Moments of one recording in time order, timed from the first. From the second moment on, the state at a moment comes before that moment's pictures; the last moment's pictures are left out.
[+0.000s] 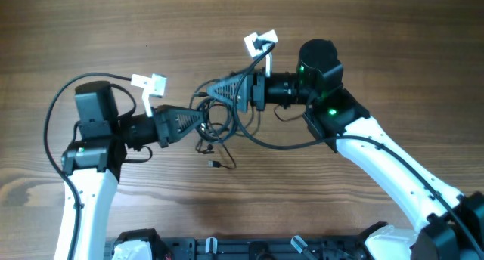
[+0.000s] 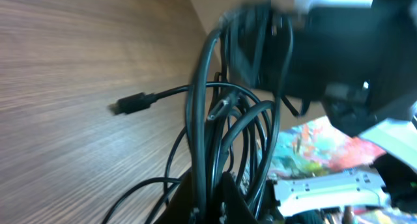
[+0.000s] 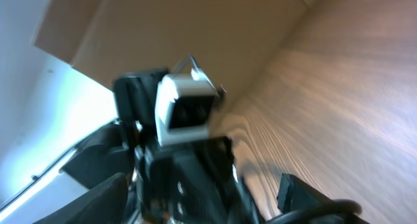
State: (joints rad) left arm 0.08 1.11 0.82 -0.52 1.24 -0.20; right arm 0.52 1.50 1.06 0.35 -0.94 0.84
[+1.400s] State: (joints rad) left arm -0.33 1.11 0.82 -0.47 1.06 -0.04; right arm -0.09 1.51 1.06 -0.01 -0.95 0.40
